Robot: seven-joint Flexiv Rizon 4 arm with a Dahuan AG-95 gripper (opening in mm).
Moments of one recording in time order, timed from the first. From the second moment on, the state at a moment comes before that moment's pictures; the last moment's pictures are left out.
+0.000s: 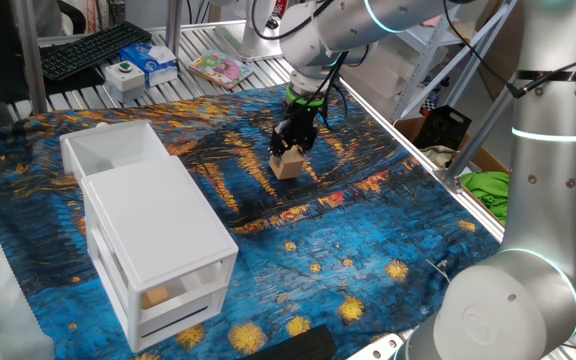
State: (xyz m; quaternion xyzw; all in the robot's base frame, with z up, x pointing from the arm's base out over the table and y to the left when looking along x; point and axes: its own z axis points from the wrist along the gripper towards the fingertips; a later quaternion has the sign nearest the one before) arm 0.587 -0.162 0.031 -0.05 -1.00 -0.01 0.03
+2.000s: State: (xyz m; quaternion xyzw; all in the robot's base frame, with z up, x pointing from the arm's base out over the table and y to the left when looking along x) arm 0.599 -0.143 0.082 -0.06 -1.00 -0.02 0.04
